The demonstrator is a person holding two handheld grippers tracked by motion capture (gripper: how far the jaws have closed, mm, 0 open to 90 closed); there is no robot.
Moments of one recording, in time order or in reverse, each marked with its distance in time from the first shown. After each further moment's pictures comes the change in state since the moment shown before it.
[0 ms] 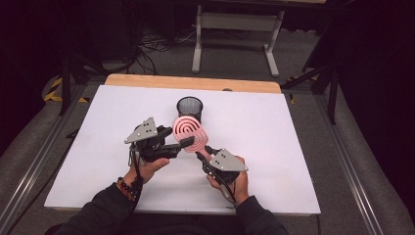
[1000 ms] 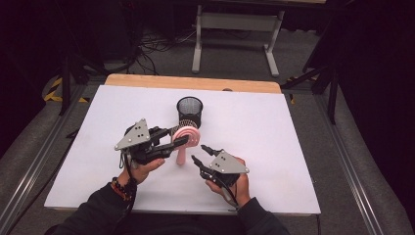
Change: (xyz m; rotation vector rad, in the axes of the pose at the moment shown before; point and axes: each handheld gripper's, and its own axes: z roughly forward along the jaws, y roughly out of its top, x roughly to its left) left arm -0.008 0.013 -0.020 -0.009 0.014 0.141; right arm 0.002 0.005 -0.009 -0.009 0.054 0.003
